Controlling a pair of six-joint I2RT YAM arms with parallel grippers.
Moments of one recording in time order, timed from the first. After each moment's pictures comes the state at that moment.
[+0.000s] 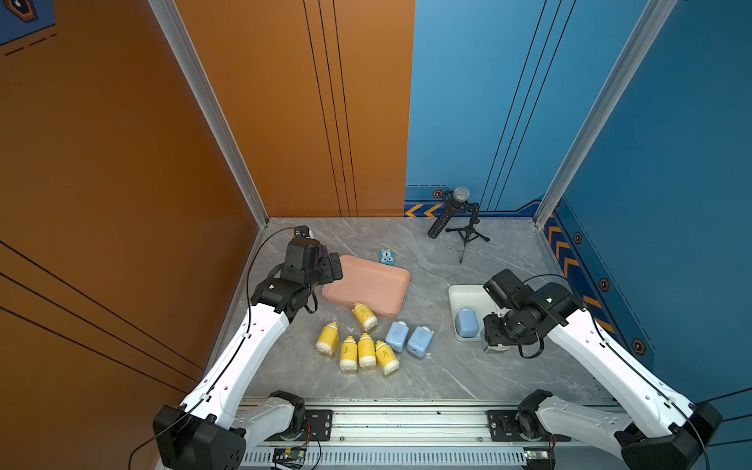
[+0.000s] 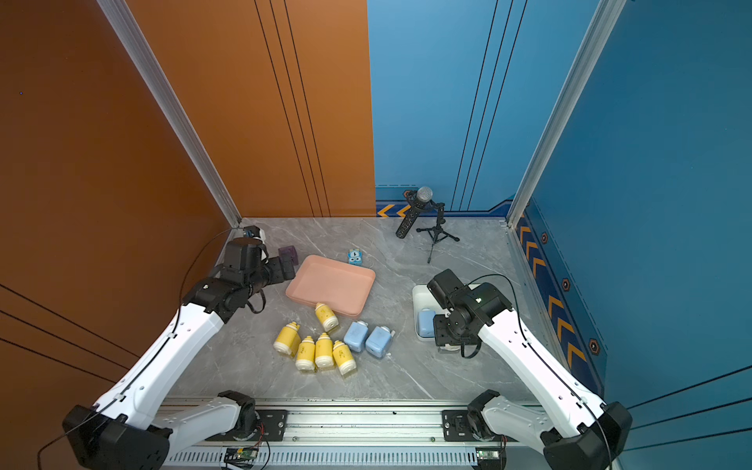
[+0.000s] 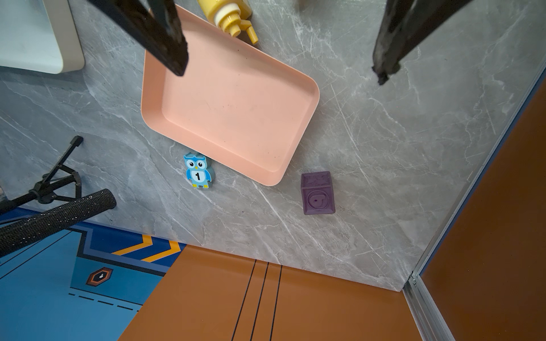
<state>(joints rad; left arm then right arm) -0.28 1.14 1.11 -0.62 -0.23 -0.38 0.53 1.13 1.16 -1.43 0.10 0.48</state>
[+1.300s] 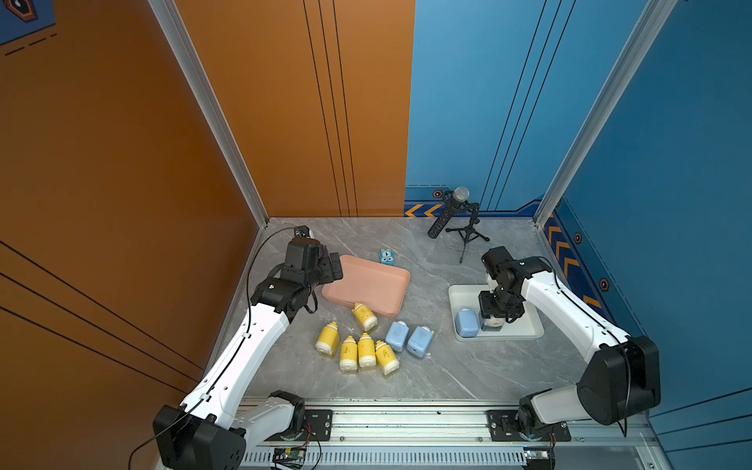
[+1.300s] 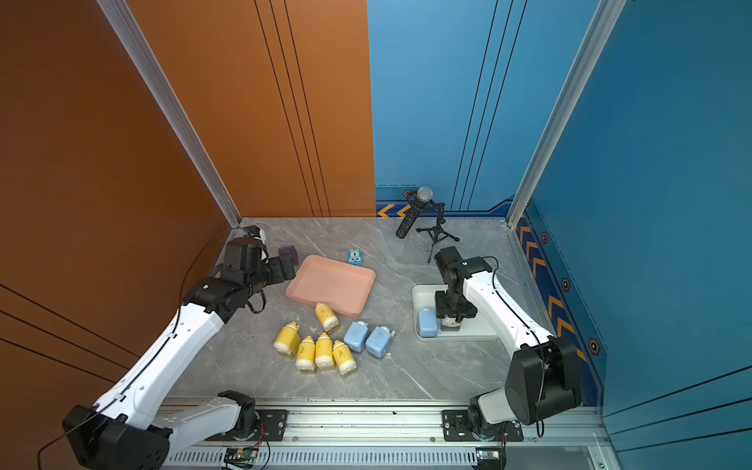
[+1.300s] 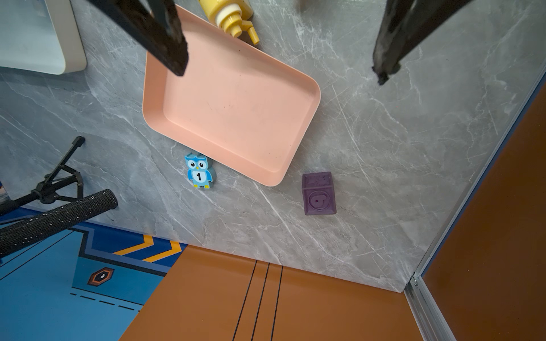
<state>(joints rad) -0.28 1.14 1.11 -0.62 -0.23 -0.39 0.28 1.45 1.18 -1.19 0.09 0.28</state>
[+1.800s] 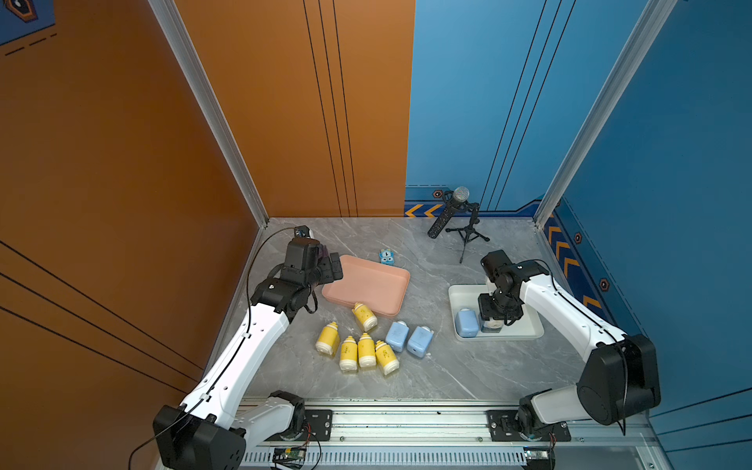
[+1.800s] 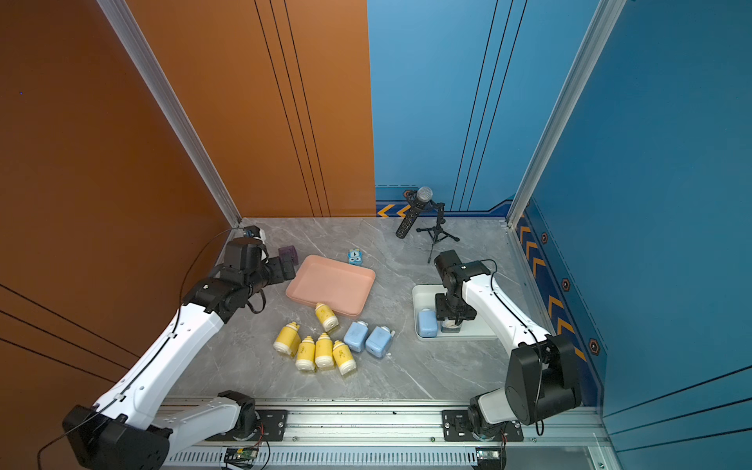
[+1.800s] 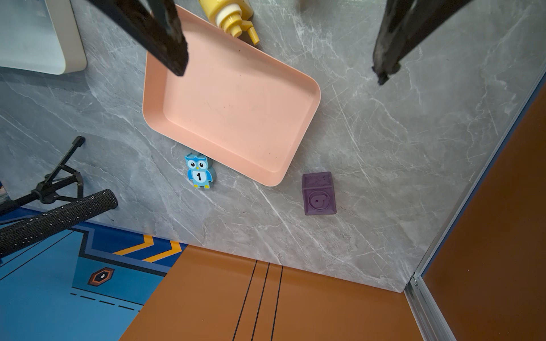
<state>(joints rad) -0.28 1.14 1.11 -0.62 -0.23 -0.39 0.28 1.45 1.13 -1.13 0.10 0.28</state>
